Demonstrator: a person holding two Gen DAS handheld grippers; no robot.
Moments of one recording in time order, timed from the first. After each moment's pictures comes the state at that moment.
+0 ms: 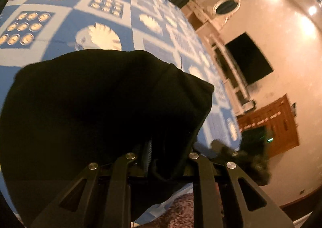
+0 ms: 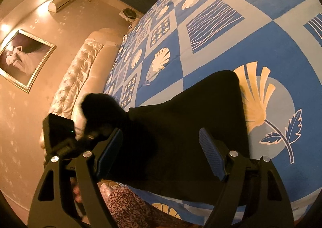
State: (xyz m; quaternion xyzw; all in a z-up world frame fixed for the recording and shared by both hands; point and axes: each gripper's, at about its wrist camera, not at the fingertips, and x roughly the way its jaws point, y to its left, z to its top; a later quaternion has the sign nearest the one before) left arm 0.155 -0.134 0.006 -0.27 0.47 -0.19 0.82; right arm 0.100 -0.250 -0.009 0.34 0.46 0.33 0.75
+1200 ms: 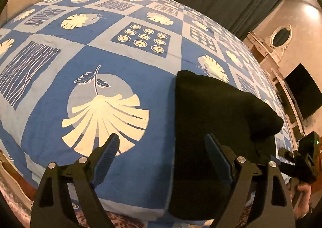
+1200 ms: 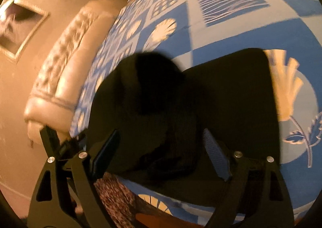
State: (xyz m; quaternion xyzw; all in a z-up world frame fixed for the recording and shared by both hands) left arm 0.060 0.010 -0.024 -0.24 0.42 0.08 0.87; right arm 0.098 -0.181 -0.017 0.22 0.52 0.35 0.74
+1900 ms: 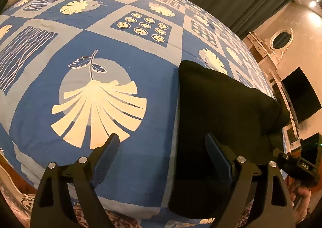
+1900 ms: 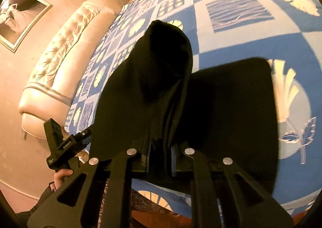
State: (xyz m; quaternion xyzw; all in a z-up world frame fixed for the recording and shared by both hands) left arm 0.057 0.009 -0.036 -0.28 0.43 0.06 0.86; right arm 0.087 -0.184 0.006 0.20 0.51 0.34 0.76
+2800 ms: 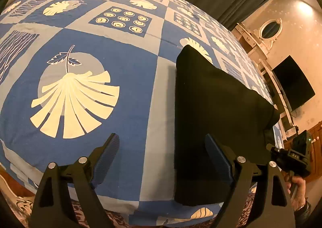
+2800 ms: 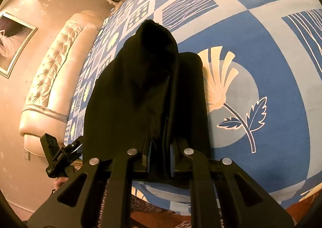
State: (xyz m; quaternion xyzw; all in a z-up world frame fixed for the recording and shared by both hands) left arm 0.059 -0.023 -0.036 -0.26 0.44 0.02 0.86; right arm 0.095 -0.262 -0.030 0.26 0.53 0.29 0.76
